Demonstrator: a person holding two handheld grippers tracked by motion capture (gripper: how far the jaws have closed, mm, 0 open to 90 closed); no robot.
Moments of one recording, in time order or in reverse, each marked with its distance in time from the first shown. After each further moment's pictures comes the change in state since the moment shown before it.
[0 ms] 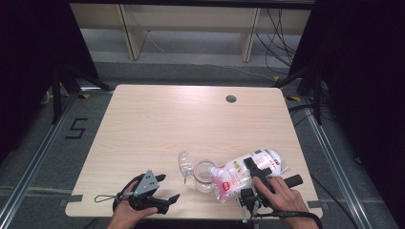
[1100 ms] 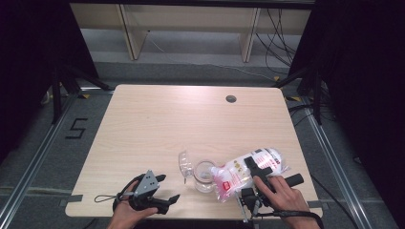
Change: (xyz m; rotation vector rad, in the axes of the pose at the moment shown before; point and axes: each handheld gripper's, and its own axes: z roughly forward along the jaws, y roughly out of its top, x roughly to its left) left arm 0.000 0.001 -0.001 0.017 -0.005 0.009; right arm -0.004 -0.002 -0.001 -0.003 0.002 -0.019
